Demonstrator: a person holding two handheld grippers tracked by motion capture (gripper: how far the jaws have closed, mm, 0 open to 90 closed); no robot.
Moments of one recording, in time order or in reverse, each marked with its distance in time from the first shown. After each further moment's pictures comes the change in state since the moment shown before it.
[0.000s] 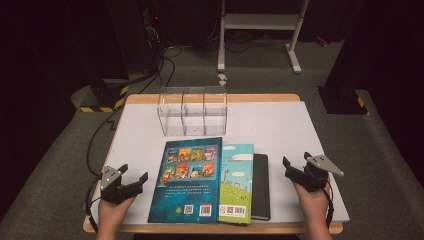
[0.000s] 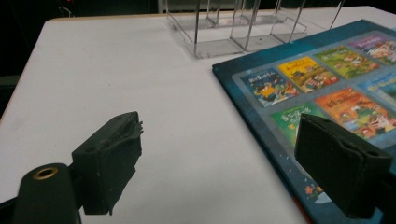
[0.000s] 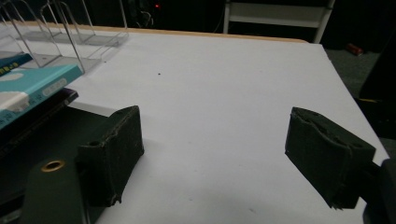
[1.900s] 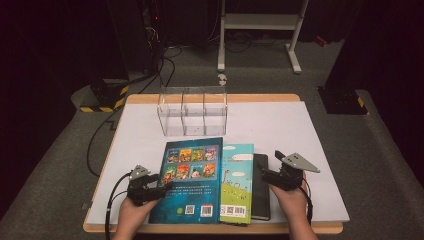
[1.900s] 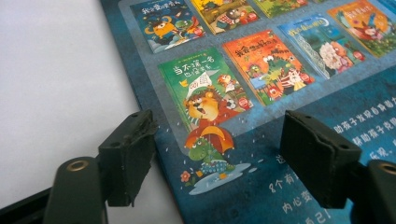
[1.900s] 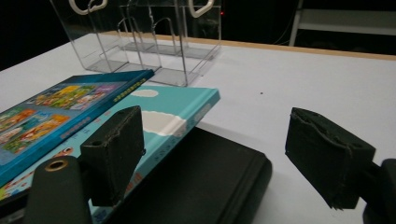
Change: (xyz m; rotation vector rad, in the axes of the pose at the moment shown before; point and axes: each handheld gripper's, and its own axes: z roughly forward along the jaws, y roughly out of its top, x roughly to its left) left arm -0.052 0.000 0.037 0.284 -0.239 -0.071; right arm 0.066 0.016 0.008 -0.020 0.255 -0.024
